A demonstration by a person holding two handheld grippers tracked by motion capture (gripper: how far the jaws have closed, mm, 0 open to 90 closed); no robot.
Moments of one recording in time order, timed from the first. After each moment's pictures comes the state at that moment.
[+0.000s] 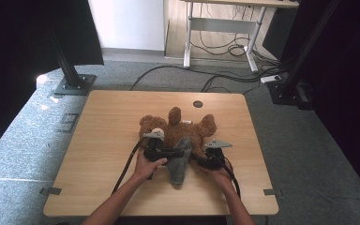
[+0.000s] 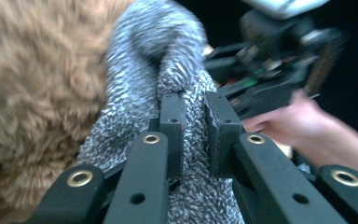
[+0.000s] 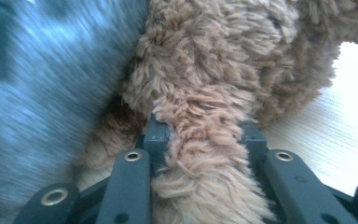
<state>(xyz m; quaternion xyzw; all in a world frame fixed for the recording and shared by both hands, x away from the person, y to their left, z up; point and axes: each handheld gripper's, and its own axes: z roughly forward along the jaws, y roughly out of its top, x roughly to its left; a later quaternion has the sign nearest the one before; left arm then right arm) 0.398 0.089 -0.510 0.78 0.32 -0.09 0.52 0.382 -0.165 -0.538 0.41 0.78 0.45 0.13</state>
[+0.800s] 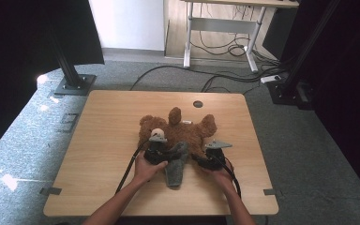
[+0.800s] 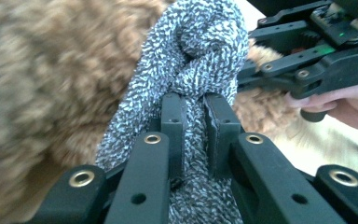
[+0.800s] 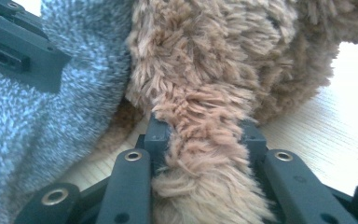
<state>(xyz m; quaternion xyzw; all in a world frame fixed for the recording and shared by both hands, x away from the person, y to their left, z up) 0.389 0.092 -0.513 0.81 0.37 -0.02 0.46 0.381 -0.167 -0.538 0.41 0.79 0.45 0.13</state>
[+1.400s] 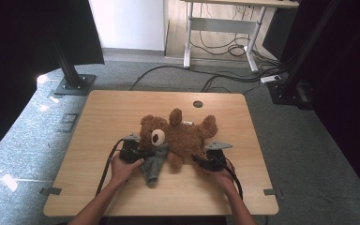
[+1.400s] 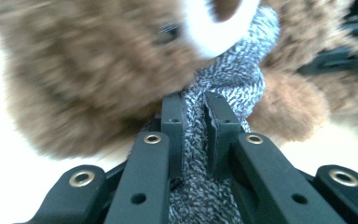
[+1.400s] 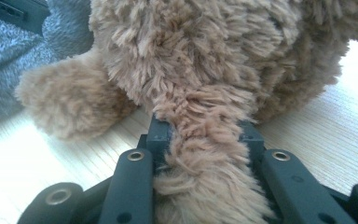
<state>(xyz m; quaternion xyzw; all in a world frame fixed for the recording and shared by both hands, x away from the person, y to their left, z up) 0.393 0.181 -0.526 0.78 0.45 0.02 0.43 0.379 -0.169 -0.539 0.40 0.79 0.44 0.13</state>
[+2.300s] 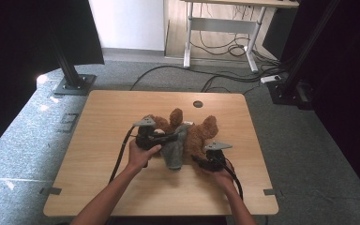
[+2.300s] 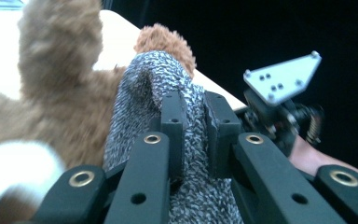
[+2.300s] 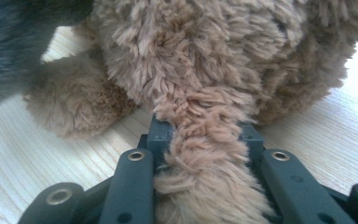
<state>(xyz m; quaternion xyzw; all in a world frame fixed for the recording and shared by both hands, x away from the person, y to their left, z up) 0.408 0.102 -0.448 0.76 0.32 -0.01 0.56 0.378 -0.169 -0.541 0.39 0.79 0.44 0.13</state>
